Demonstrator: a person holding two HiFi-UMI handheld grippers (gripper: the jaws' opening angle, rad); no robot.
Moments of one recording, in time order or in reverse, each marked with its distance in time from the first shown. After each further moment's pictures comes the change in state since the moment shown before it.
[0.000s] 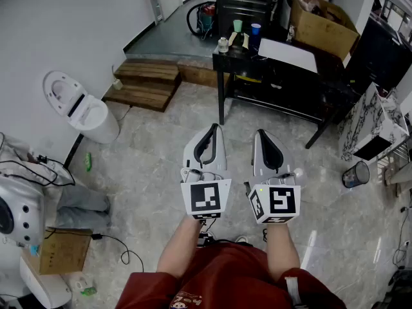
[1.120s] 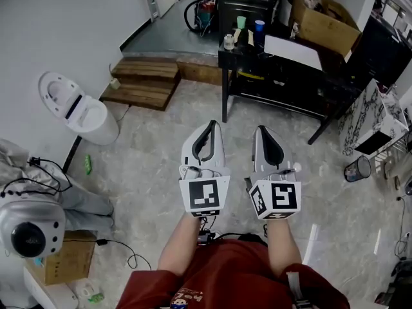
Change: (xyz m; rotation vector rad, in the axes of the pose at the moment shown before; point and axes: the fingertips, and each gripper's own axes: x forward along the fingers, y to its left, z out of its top) left arm 0.001 0.086 -0.020 -0.008 0.001 -0.022; right arm 0.051 0.062 -0.017 0.030 -0.022 -0.030
